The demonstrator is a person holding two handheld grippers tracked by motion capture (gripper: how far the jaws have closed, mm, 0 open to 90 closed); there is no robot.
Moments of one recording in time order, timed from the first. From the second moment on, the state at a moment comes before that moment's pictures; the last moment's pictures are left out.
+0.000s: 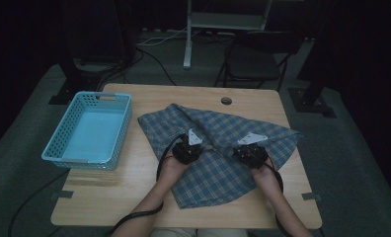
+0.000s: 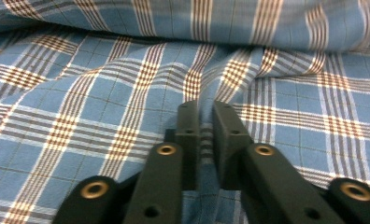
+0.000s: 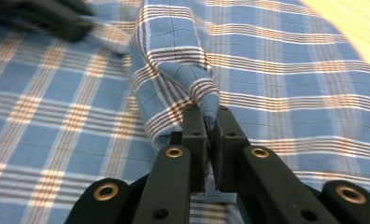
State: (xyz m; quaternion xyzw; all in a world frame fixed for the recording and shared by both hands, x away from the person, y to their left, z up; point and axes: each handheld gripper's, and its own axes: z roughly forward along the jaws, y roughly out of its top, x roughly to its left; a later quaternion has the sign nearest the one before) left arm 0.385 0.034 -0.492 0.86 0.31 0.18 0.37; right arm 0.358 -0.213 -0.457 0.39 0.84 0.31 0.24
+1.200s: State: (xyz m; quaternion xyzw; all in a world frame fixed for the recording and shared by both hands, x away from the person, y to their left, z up) left arm 0.277 0.107 -0.489 0.90 0.21 0.12 0.36; right arm 0.412 -0.299 -0.421 0.49 0.79 0.24 0.27
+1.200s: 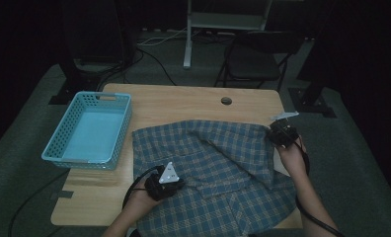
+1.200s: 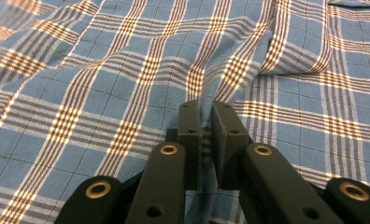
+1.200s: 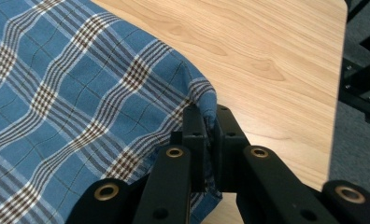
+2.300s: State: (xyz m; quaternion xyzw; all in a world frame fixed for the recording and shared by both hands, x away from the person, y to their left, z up) left arm 0.272 0.119 -0.492 0.89 0.24 0.13 0.38; right arm 0.438 -0.359 -0.443 0.58 0.74 0.24 0.21
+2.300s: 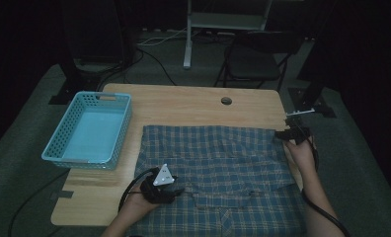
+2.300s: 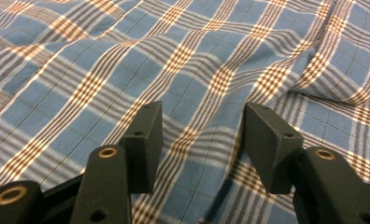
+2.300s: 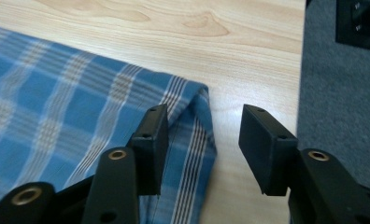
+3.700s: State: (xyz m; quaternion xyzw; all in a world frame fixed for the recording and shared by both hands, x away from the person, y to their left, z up) left arm 0.282 0.116 -0.482 0.91 0.21 0.12 0.33; right arm 0.273 -0.277 -0.474 0.25 0.92 0.27 0.15
